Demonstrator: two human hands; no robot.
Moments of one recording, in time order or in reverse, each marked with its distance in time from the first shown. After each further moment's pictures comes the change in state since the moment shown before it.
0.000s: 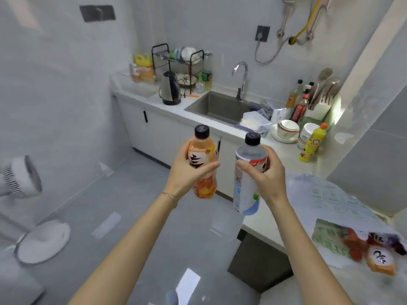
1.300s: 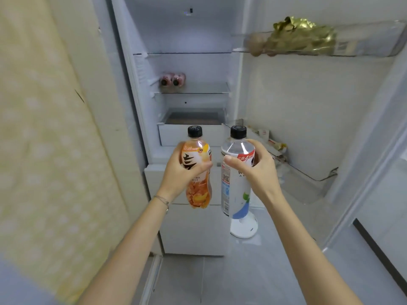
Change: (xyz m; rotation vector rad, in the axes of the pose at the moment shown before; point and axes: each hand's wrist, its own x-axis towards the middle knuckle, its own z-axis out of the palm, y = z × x) left_hand -0.434 0.142 -0.588 0.445 1.091 -0.077; right_hand -0.308 -0.389 0.566 0.476 -1.014 -0.316
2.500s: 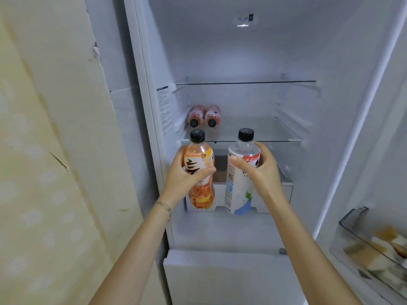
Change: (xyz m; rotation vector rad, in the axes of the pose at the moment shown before) left_hand 0.383 -0.156 -0.162 0.017 0.045 0.078; right_hand 0.365 0.085 0.252 0.099 0.061 -0.006
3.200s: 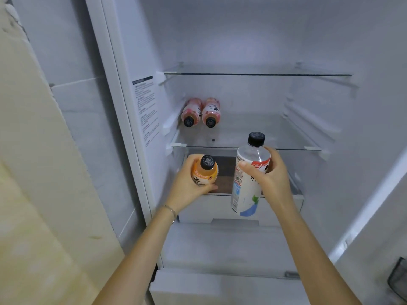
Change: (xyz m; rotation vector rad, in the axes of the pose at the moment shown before) left_hand 0.081 -0.090 0.027 0.166 -0.078 0.058; right_hand 0.079 0.056 0.009 -0.052 0.045 0.073
